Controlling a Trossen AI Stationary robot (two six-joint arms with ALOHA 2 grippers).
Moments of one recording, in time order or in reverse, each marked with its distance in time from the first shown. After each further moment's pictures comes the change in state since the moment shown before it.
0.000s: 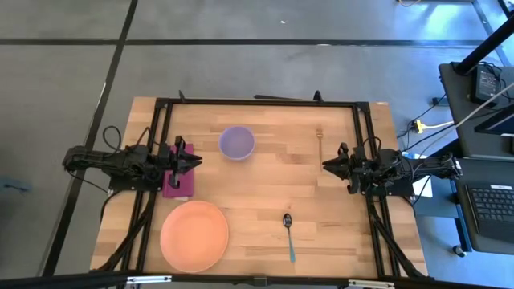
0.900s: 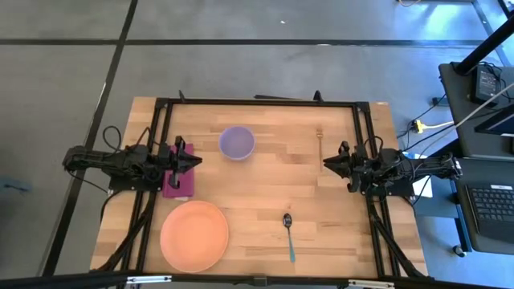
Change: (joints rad) left arm 0.000 0.000 0.000 0.000 0.000 0.000; right arm 0.000 0.000 0.000 0.041 0.034 0.003
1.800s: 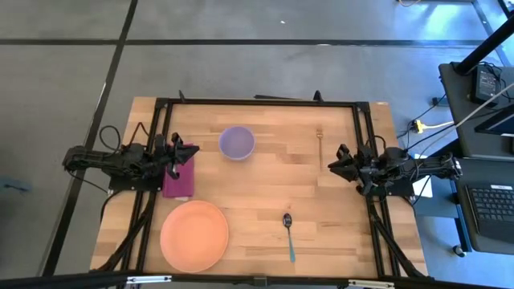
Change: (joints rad) left arm 0.000 0.000 0.000 0.106 -0.187 -0.238; right arm 0.000 0.003 0.000 0.142 -0.176 0.103
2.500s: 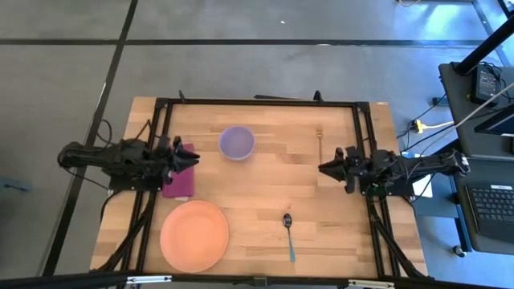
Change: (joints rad) left arm -0.012 0.112 0.233 -0.380 0.205 -0.090; right arm 0.000 0.154 0.000 -0.129 0.127 0.113
